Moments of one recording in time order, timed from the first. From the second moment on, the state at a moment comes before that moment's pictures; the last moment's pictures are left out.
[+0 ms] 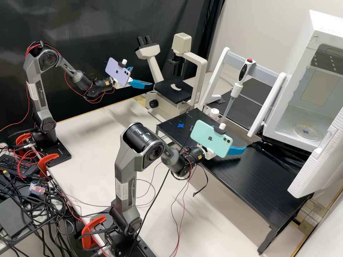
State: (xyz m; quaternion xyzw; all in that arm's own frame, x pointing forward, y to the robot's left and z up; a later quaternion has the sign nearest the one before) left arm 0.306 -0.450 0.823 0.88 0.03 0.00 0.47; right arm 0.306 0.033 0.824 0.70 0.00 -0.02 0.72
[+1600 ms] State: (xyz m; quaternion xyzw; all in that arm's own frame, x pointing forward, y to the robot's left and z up) left arm 0.306 -0.450 0.823 0.88 0.03 0.00 0.47; right arm 0.363 -0.016 0.957 0.74 -0.18 0.05 0.64
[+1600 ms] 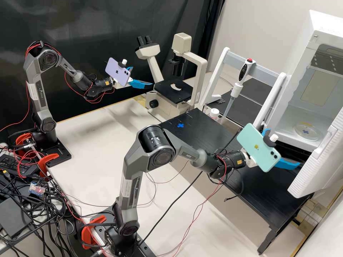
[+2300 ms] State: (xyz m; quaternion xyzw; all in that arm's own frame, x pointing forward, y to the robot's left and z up) left arm 0.306 -0.450 0.823 0.88 0.03 0.00 0.47; right arm 0.458 -0.004 0.998 0.73 -0.18 0.04 0.66
